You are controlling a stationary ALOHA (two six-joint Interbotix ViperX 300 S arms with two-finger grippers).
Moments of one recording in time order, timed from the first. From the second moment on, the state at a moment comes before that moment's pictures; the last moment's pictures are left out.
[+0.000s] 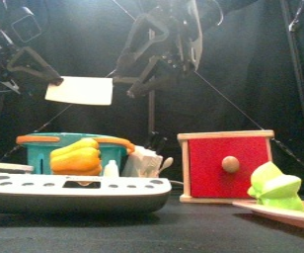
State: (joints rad) left arm -0.10 -0.77 1.24 -0.19 -0.23 0.10; right arm 0.26 0.01 0.40 -1.05 0.43 1.35
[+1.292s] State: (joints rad) left arm -0.01 -0.81 0.87 0.10 -0.02 0.09; right arm 0.24 -0.18 0.57 -0.97 0.49 1.35
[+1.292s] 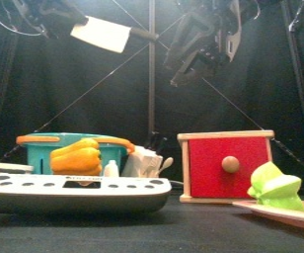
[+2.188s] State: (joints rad) left arm -0.05 -0.81 0.88 0.11 -0.05 0.09; right arm 0.20 -0.40 0.72 -0.91 0.49 1.36
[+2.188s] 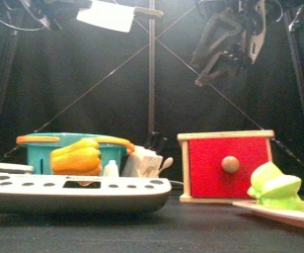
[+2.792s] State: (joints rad) left arm -0.08 -0.73 0.98 0.07 -0.40 0.15; right arm 0.17 -0.40 0.75 -0.90 0.46 1.36
